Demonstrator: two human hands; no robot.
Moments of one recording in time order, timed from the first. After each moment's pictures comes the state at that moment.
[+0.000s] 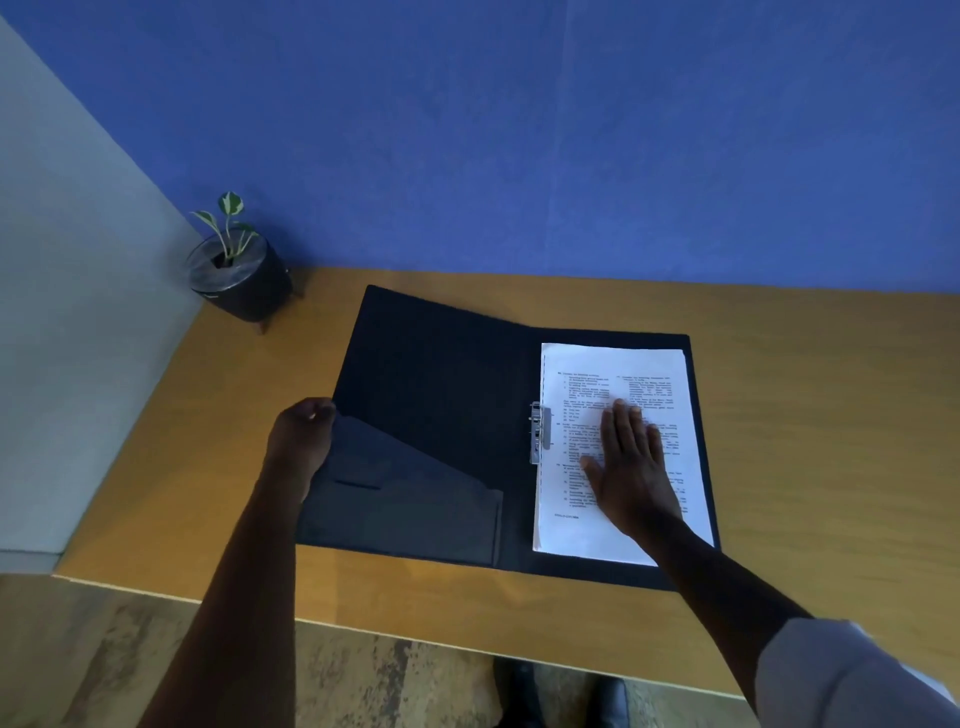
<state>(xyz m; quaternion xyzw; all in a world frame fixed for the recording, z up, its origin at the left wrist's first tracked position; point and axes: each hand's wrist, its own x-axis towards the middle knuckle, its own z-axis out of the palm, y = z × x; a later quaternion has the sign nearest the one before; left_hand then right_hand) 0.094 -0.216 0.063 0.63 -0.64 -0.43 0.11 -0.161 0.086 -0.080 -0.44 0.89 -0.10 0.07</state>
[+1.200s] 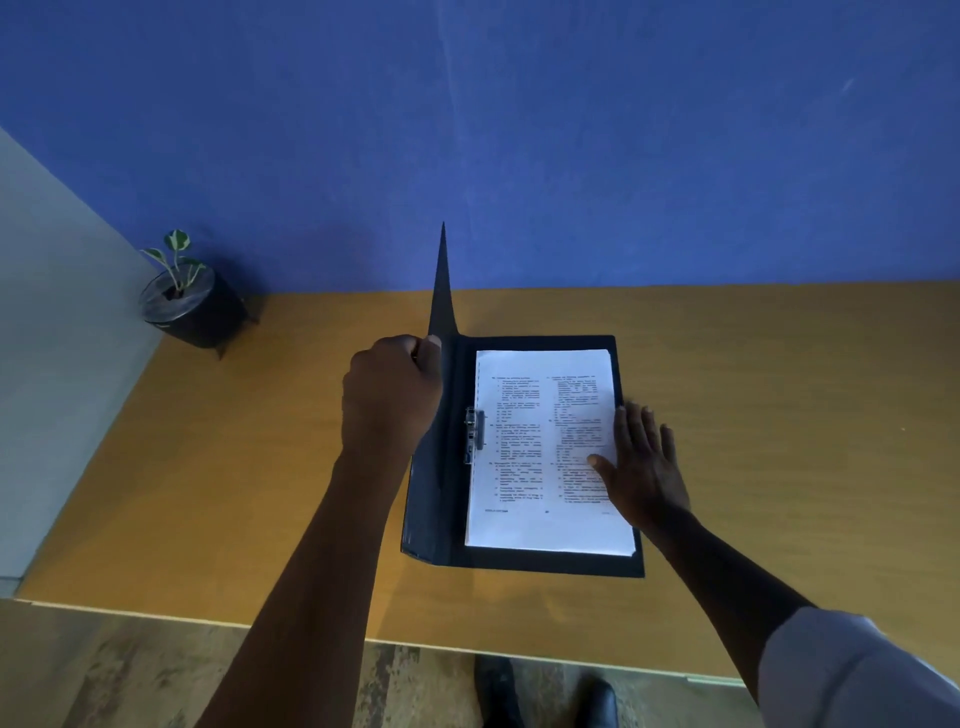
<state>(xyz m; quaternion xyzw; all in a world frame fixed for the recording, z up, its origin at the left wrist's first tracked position) -0.054 -0.054 0.171 0.45 -0.85 -0.23 0.17 -0.222 0.169 -0.060 -0.37 0.92 -0.08 0.10</state>
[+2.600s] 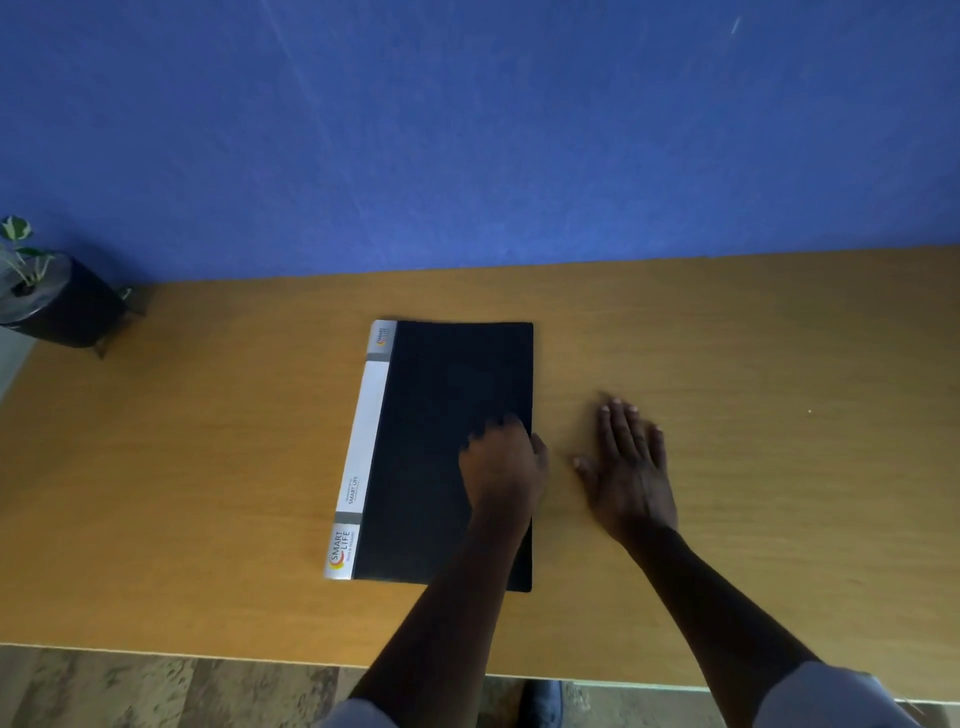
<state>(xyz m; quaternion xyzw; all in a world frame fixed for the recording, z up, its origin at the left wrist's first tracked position) -0.196 0.124 0.003 0.41 -0.90 -0.13 0.00 -0.279 0.259 -0.067 -0.34 0.93 -0.06 0.12</state>
